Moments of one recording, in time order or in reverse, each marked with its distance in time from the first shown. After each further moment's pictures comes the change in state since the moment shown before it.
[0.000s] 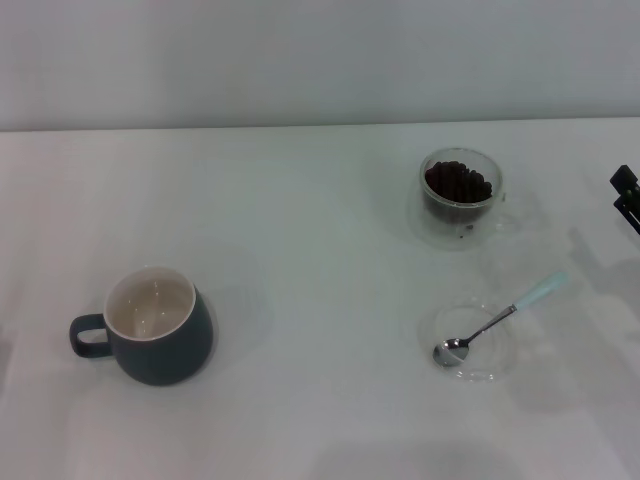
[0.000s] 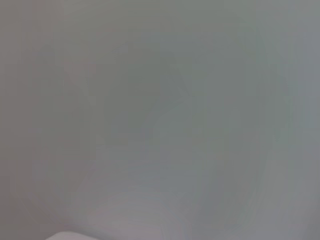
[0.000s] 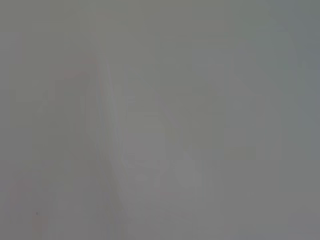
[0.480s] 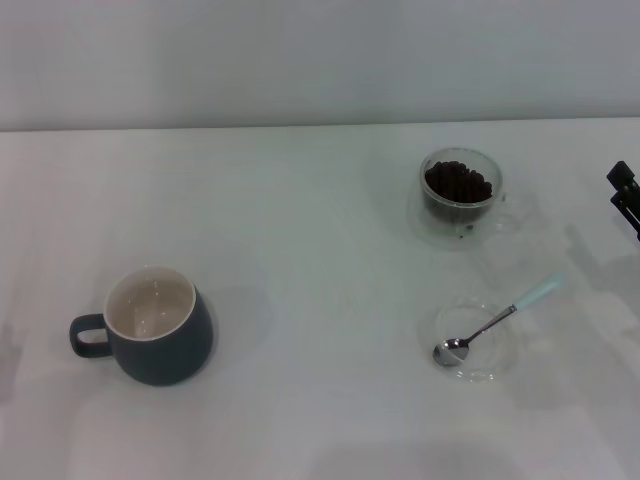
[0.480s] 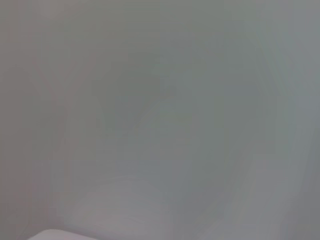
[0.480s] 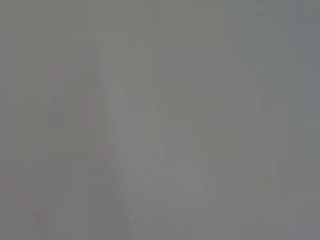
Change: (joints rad) left arm 0.001 0.004 0.000 -0.019 0.053 -0.001 0.000; right arm 0.008 0.000 0.000 -0.001 0.000 0.002 -0.001
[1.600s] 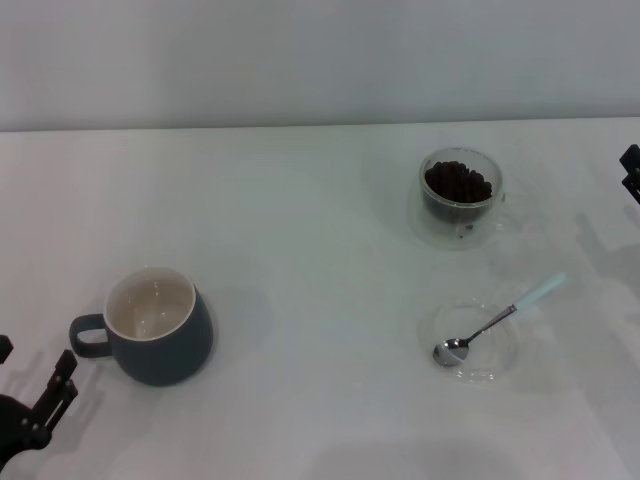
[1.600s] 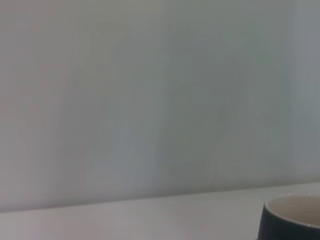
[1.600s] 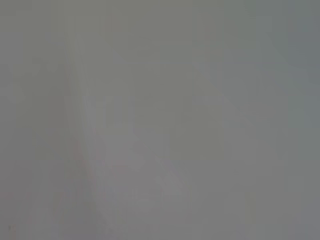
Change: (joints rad) left arm 0.003 -0.003 -0.001 -0.104 0.390 -0.044 0.107; right arm 0.015 -0.002 0.000 -0.022 0.063 0.055 -0.004
